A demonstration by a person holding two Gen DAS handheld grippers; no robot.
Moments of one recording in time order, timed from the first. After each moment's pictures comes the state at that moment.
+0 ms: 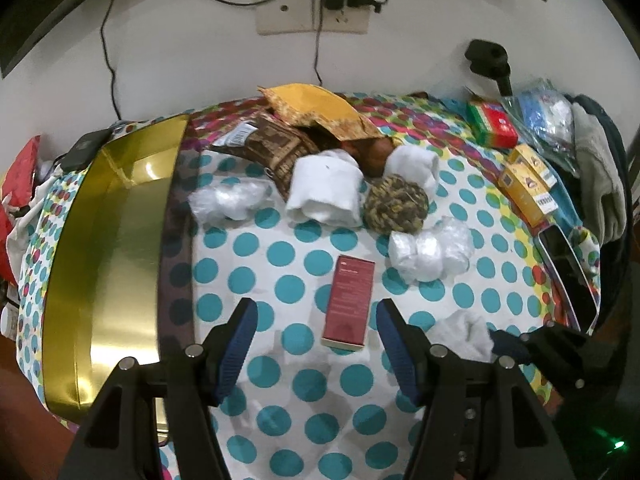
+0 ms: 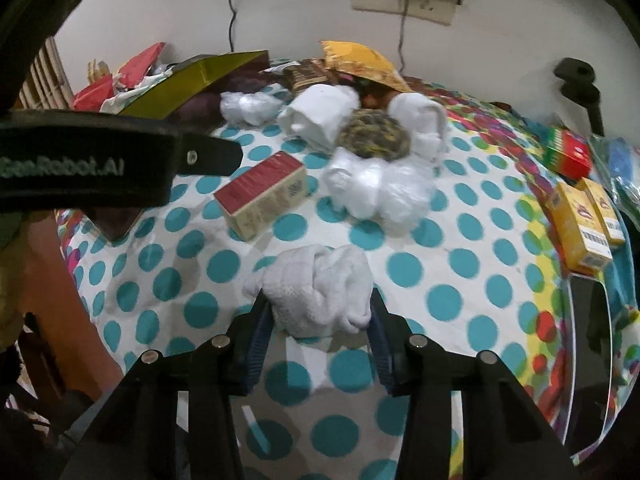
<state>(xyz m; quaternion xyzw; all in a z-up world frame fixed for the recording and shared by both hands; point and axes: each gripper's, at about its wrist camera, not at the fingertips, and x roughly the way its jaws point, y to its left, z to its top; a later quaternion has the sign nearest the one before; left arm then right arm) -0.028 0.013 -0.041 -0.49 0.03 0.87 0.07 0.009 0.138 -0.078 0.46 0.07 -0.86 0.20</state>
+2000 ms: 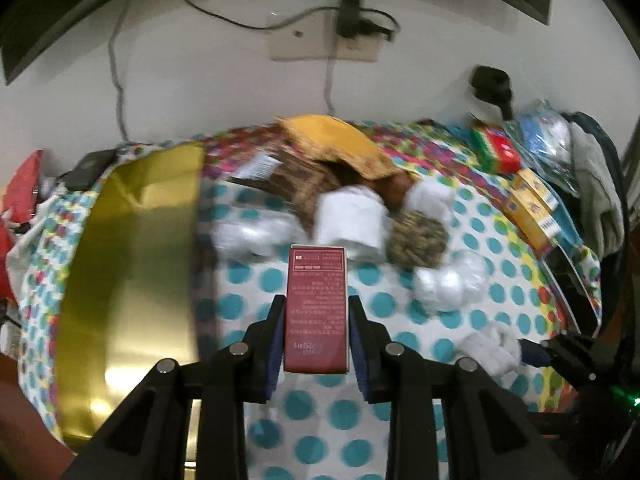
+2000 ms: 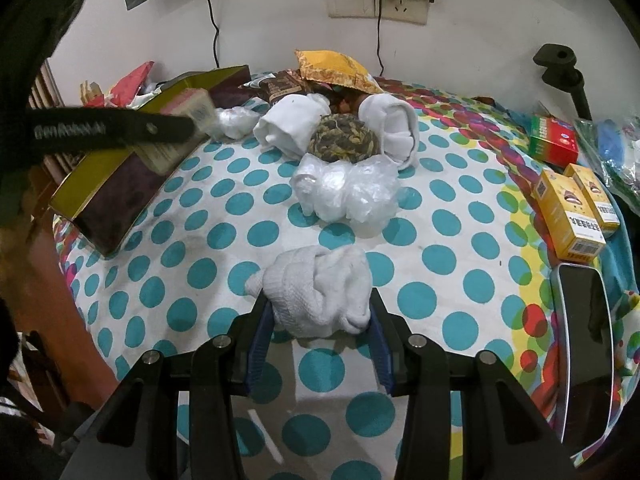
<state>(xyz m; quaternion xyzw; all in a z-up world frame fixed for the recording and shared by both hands) -0.041 -0.024 -0.025 -0.45 0.02 0.89 0.07 0.005 0.158 -0.080 0.45 0.04 -0.87 0.19</state>
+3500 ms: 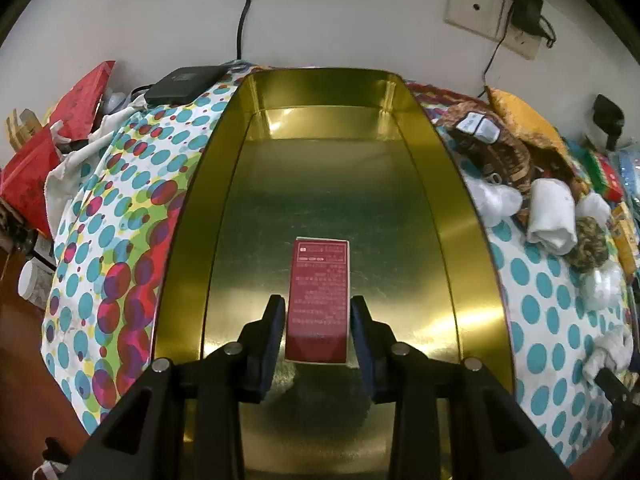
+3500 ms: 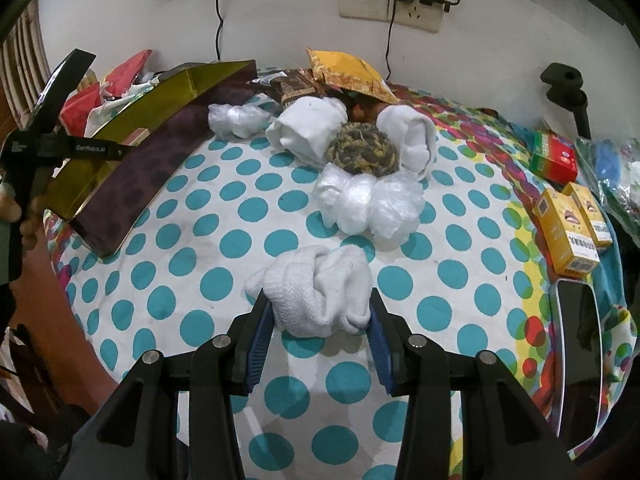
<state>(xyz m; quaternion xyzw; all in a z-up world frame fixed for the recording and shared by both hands) -0.062 -0.173 -0.080 -0.50 -0.02 0.86 -0.03 0.005 0.131 -0.071 0.45 0.08 -0.88 0.16</state>
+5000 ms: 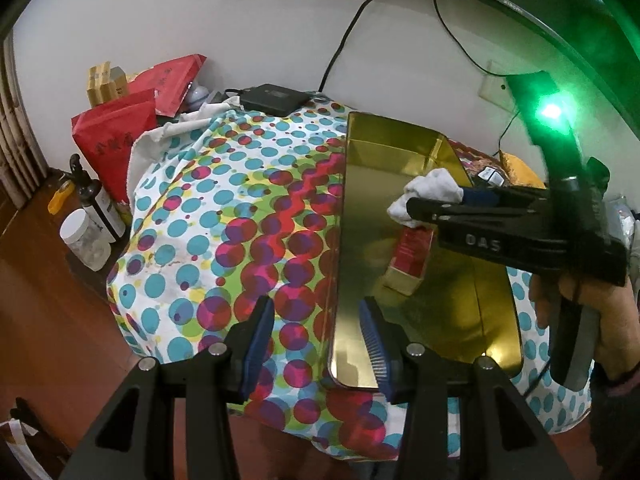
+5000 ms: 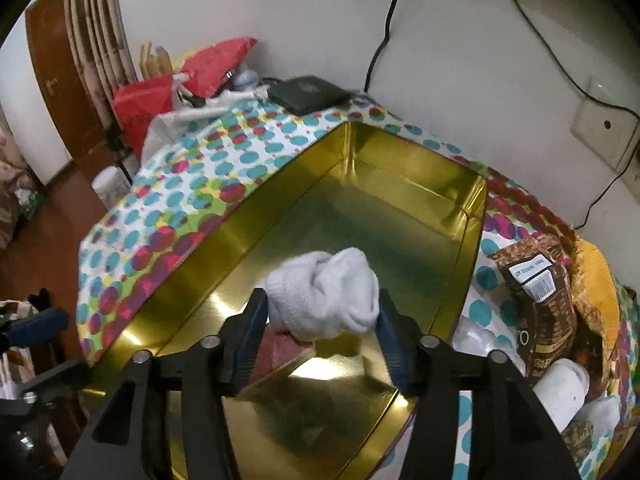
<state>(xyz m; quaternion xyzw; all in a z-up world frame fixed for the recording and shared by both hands) 0.043 -0.249 -0.028 -0.44 -0.09 0.89 -0.07 -0.114 -0.121 -0.037 0.43 0.13 -0.84 0.31</state>
